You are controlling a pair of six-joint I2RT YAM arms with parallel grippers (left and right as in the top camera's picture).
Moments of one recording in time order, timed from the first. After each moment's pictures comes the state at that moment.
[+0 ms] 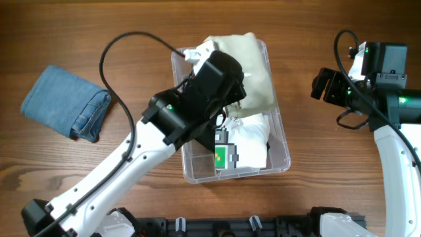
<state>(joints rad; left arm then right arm) -0.77 1.48 1.44 -0.69 -0.17 -1.08 -0.06 1.29 1.33 -1.06 -0.02 0.22</state>
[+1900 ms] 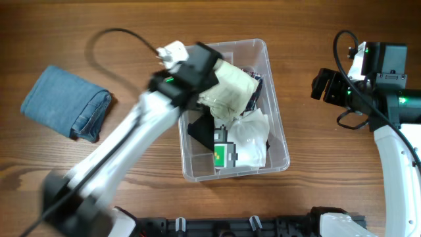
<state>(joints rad) -0.57 1.56 1.41 -0.84 -0.37 -0.96 -0.06 1.29 1.33 -1.06 -0.02 0.21</state>
